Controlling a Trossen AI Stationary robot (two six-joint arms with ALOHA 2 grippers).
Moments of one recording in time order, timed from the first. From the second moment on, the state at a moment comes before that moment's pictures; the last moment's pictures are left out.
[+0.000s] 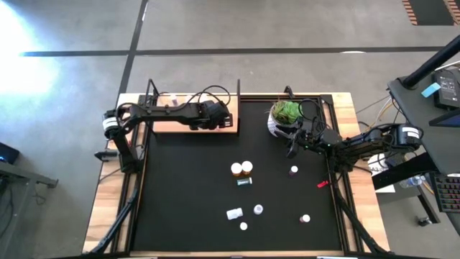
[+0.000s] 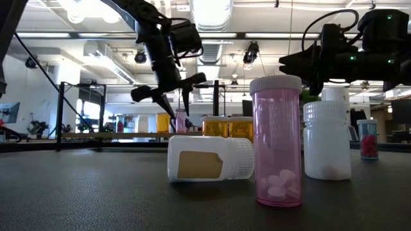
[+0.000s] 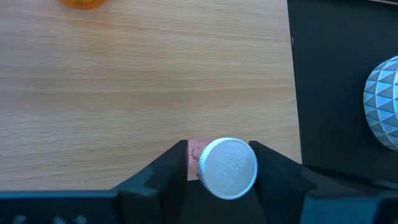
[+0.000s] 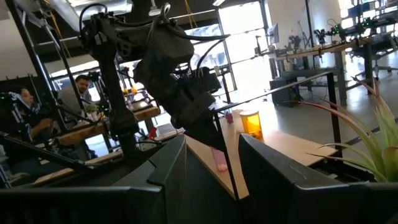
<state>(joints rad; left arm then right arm) 0.33 1.74 1.27 -0.59 -0.29 -1.17 -0.27 1.23 0.03 1.39 0.05 0.23</state>
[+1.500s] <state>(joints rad) 0.47 1.84 1.42 -0.48 -0.45 -0.87 -0.27 1.23 0.03 1.39 0.05 0.23</state>
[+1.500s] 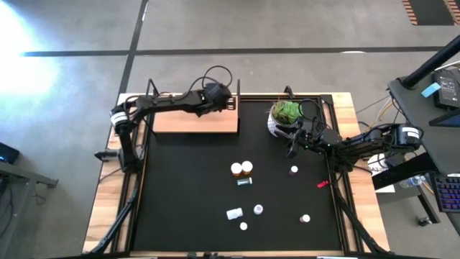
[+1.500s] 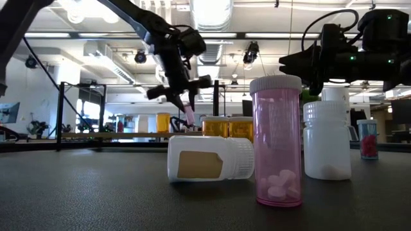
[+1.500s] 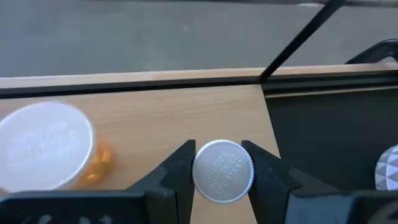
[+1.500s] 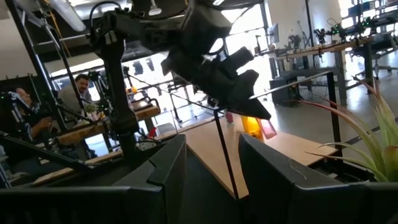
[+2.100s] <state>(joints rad) 0.53 1.95 1.57 -0.63 -0.32 -0.51 -0.27 1.23 0.03 1.38 0.05 0.23</state>
